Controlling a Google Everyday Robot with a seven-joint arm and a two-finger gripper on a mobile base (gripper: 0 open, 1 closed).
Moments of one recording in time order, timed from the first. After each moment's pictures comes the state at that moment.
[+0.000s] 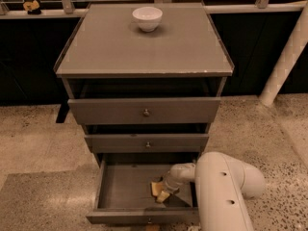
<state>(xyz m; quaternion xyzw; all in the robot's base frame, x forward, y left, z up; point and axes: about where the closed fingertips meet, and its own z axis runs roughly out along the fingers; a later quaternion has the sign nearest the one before) 0.609 -0.071 0.109 -0.58 0.79 0.11 0.16</state>
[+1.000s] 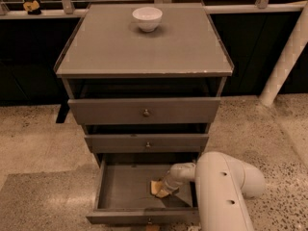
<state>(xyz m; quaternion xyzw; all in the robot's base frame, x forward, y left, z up) 0.609 -0.070 0.109 -0.58 0.79 0.11 0.16</state>
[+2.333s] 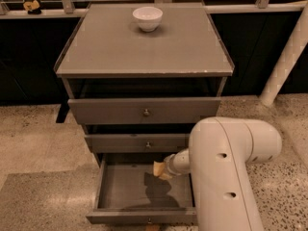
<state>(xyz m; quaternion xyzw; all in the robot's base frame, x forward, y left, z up) 0.640 -0.082 0.264 -0.58 0.78 0.03 0.23</state>
